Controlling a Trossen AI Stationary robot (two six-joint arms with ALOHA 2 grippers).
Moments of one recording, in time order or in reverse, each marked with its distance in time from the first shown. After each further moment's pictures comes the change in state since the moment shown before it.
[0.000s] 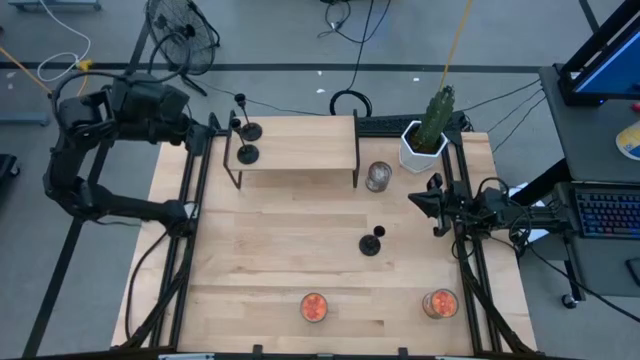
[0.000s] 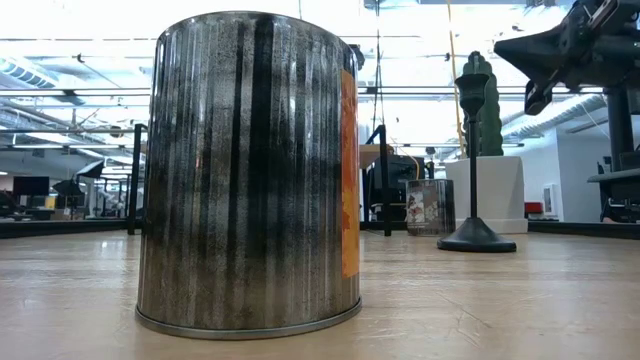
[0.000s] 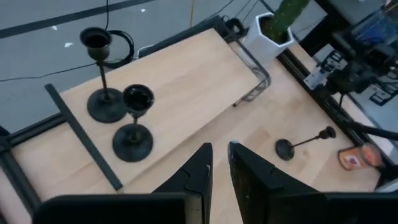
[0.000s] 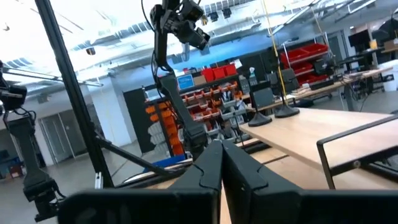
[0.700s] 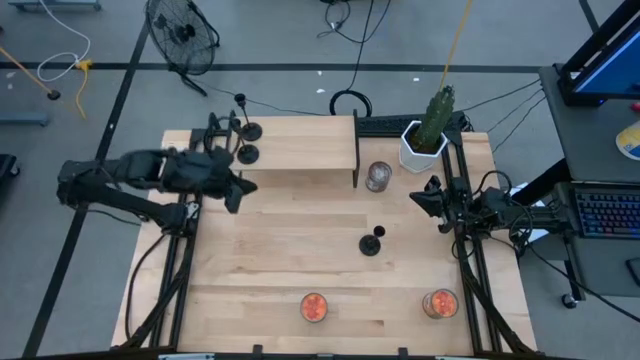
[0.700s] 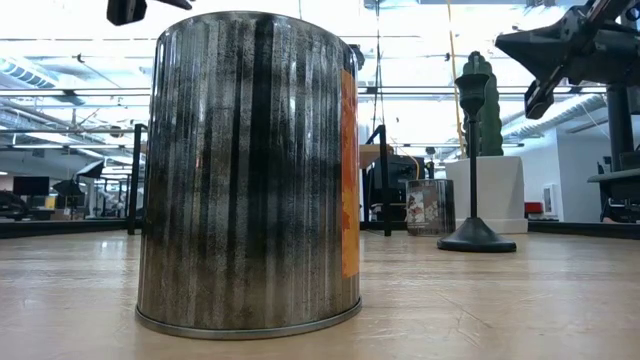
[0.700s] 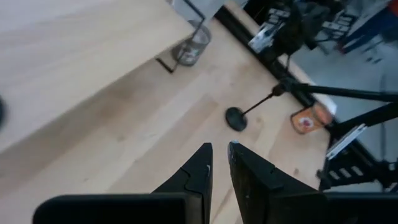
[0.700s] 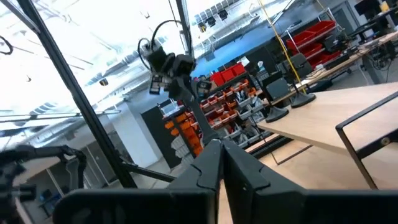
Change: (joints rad) left arm -0.544 -0.211 -0.761 0.640 -0.196 -0.286; right arm 0.000 0.000 0.000 0.030 0.000 0.230
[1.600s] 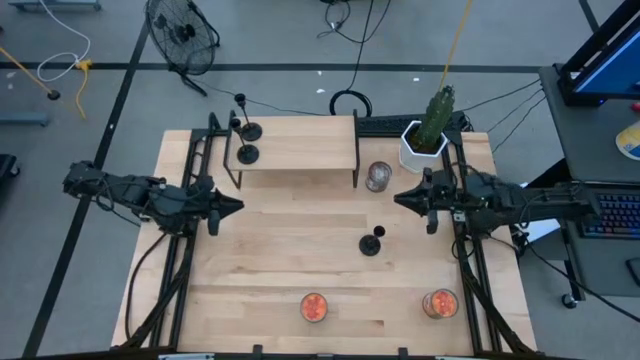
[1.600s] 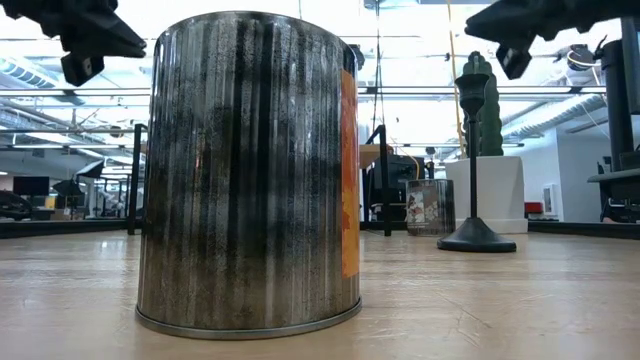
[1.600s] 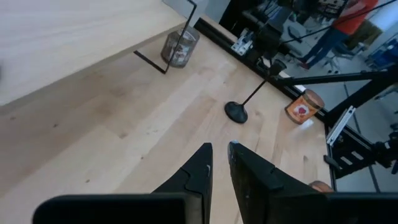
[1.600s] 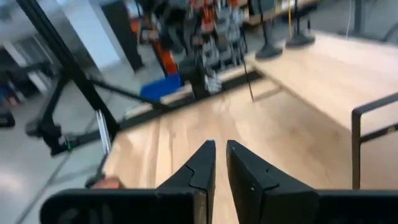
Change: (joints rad) left arm -0.256 -0.454 -0.555 0.265 -0.229 0.049; right arm 0.005 0.523 0.493 -0.427 -0.078 -0.129
